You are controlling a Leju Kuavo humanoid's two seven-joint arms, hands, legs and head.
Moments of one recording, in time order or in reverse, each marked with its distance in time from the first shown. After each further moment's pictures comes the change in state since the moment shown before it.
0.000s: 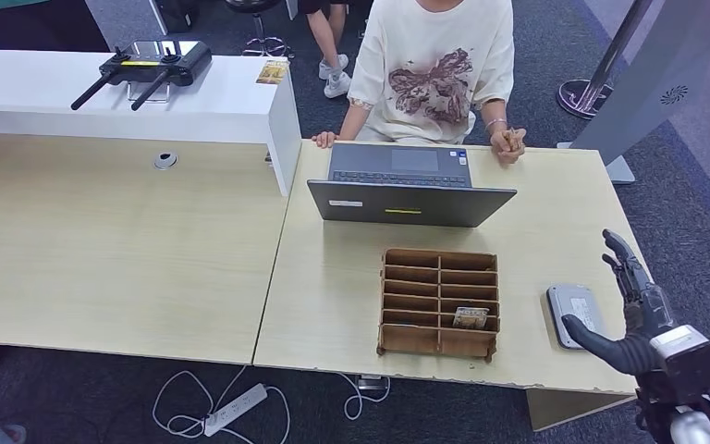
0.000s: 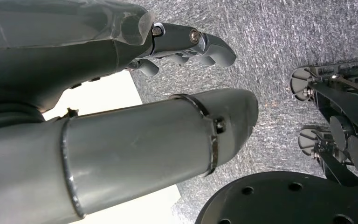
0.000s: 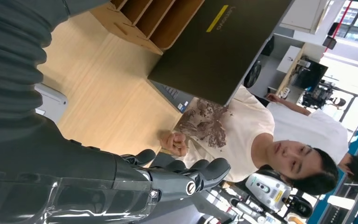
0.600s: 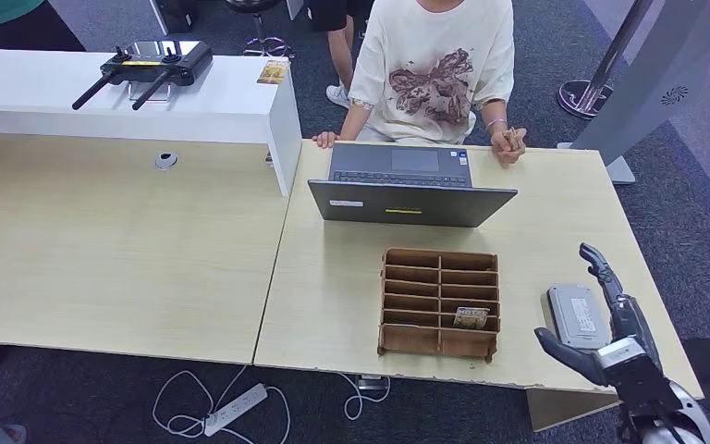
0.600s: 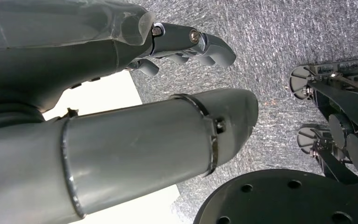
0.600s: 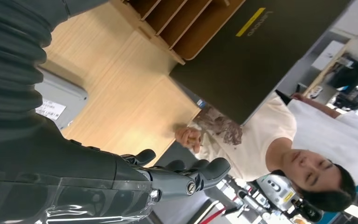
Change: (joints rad) left arm 0.001 -0.002 0.004 0.000 0.001 -0.003 -0.001; right arm 0.061 0.046 0.035 -0.070 0.229 -0.106 0.044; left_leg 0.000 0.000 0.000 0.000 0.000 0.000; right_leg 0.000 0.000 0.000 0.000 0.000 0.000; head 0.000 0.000
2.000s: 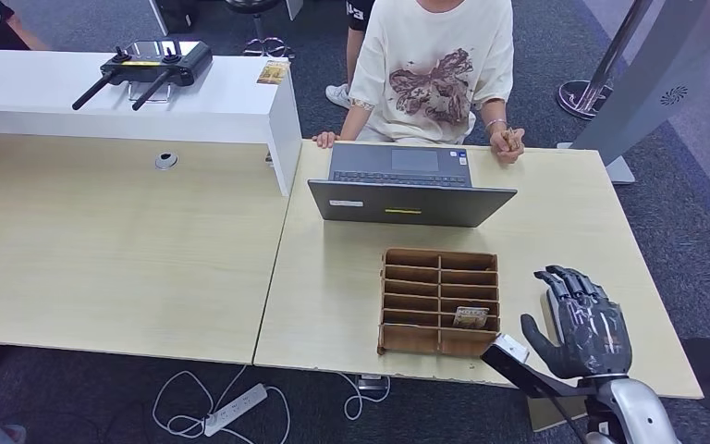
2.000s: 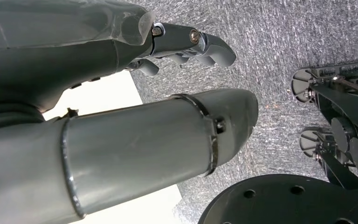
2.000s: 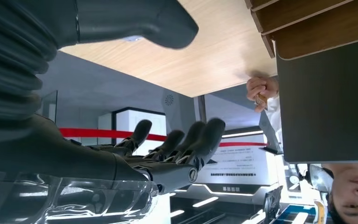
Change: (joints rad) left arm -0.002 0.007 0.000 0.000 -0.014 0.000 0.004; right arm -0.010 -0.045 0.236 -0.028 0.801 -0.284 0.404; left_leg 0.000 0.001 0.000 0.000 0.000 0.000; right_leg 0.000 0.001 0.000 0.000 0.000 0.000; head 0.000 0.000
